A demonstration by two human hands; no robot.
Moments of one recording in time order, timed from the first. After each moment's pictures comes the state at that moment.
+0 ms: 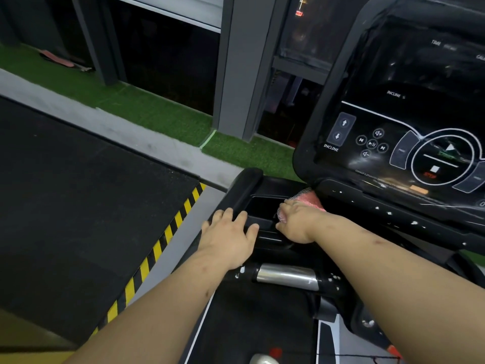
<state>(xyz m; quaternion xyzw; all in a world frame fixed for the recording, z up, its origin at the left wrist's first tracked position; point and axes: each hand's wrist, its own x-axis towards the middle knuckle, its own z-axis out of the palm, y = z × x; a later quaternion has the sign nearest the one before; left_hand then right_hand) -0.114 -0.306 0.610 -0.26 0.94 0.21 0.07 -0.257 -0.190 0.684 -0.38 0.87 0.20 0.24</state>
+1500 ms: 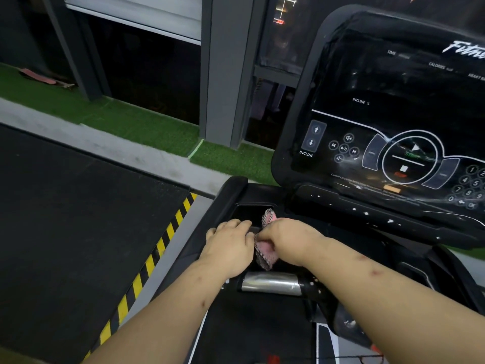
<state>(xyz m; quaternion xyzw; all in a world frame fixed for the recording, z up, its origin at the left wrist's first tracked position) -0.132 -0.283 0.623 -0.20 0.94 0.29 0.03 -0.242 -0.159 0.682 -0.48 0.84 0.13 0.20</state>
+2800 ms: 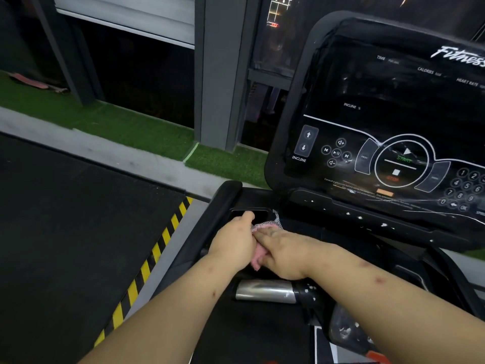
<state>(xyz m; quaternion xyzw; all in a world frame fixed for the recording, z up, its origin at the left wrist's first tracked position) -0.167 -0.276 0.634 -0.21 0.92 0.34 -0.01 -0.246 -0.143 0.679 -0.47 0.84 0.09 0.26</state>
